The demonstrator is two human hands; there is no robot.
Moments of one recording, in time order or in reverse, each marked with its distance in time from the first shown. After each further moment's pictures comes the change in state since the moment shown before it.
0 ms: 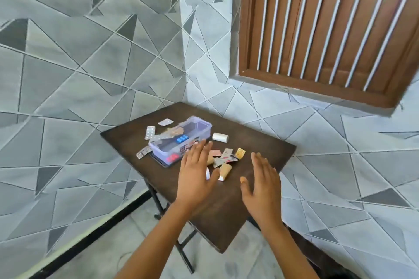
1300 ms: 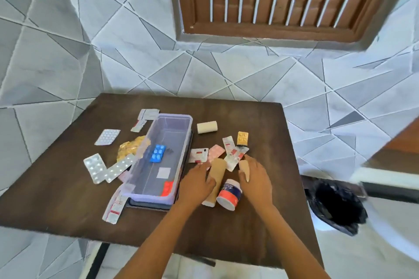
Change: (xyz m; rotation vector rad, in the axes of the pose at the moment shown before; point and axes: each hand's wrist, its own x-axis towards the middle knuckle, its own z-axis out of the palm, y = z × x) left_hand 0.195 -0.230 0.111 -0.112 -0.809 0.162; right_hand 0.105 -0.049 0.244 -0.167 -0.123 0.808
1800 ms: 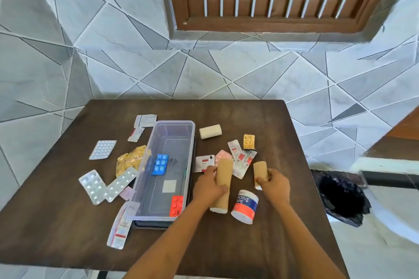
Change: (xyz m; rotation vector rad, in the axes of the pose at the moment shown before) left_hand 0.045 -0.006 -0.002 -0.180 -0.223 -0.173; right_hand 0.037 0.013 0.014 0.195 0.009 0.394
